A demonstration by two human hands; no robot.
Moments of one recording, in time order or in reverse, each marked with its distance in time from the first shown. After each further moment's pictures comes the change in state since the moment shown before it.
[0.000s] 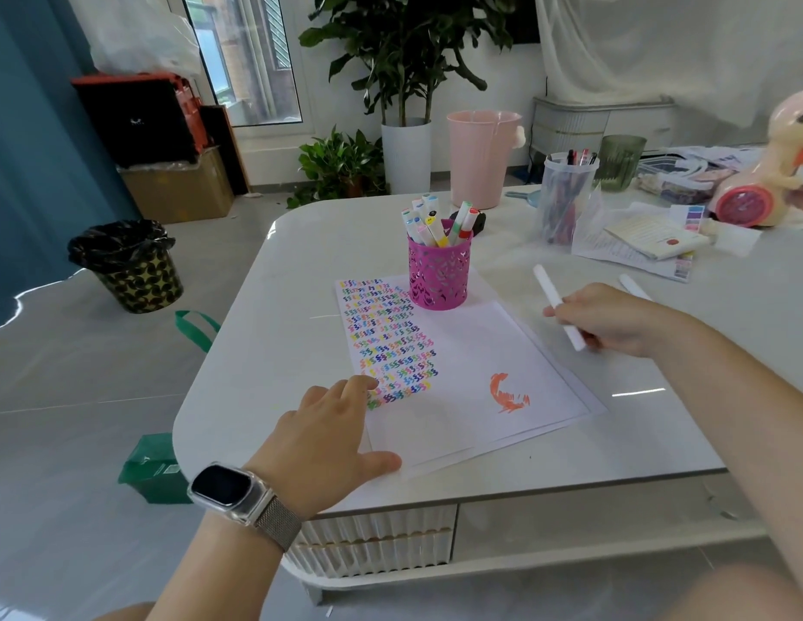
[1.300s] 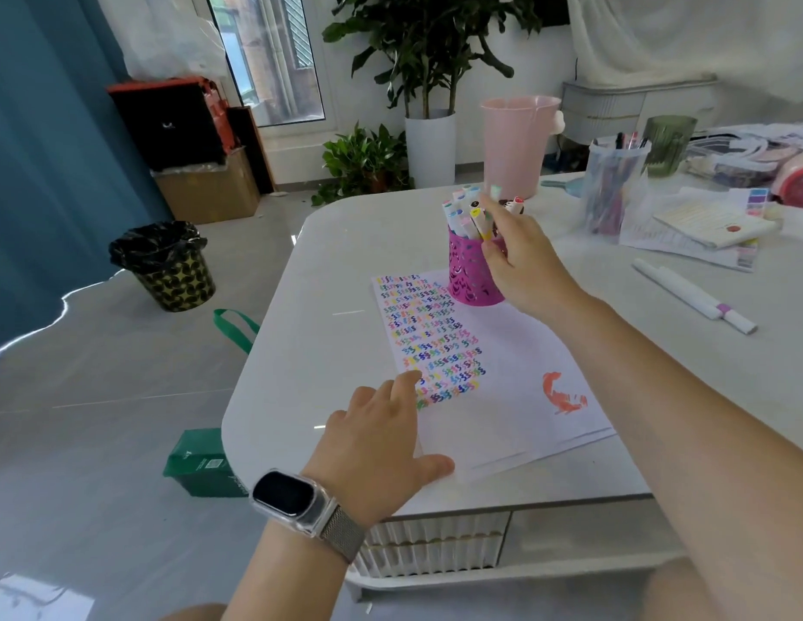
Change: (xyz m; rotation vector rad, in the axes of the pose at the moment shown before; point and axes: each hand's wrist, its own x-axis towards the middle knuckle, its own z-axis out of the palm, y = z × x) left_hand 0.002 -0.005 0.005 0.001 0.040 0.023; right_hand 0.030 -0.079 0.090 -0.222 0.364 -0.770
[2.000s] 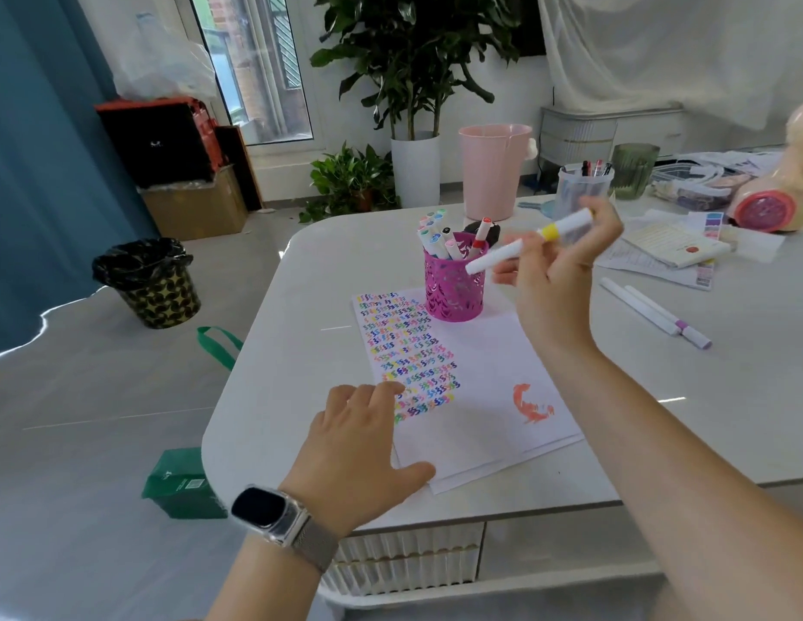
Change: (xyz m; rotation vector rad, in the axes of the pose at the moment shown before) left_hand 0.001 0.004 0.000 -0.003 0.128 0.008; right_hand -0.041 -0.036 -0.036 0.644 0.570 0.107
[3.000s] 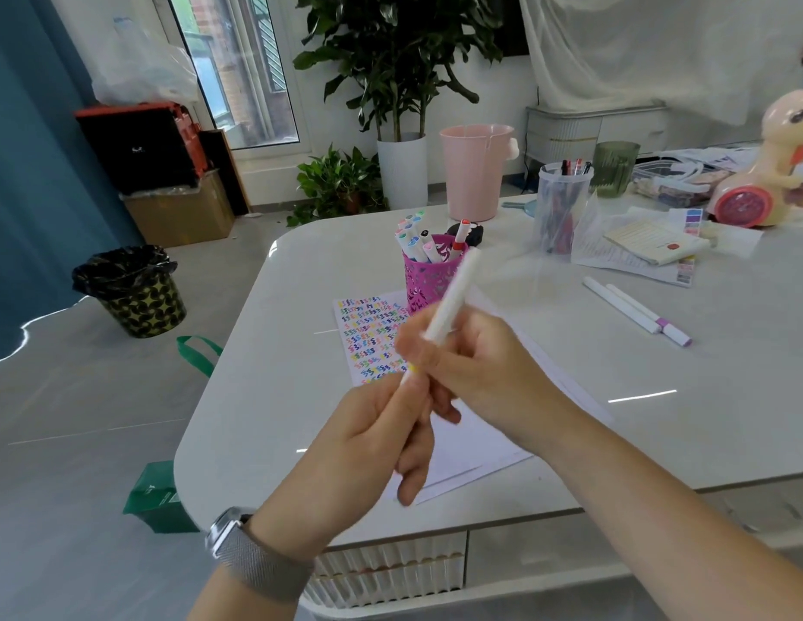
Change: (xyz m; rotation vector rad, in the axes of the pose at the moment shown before) left_hand -0.005 0.042 -0.031 -1.112 -0.071 0.146; right_hand -0.060 -0.051 -0.013 0.329 -0.730 0.435
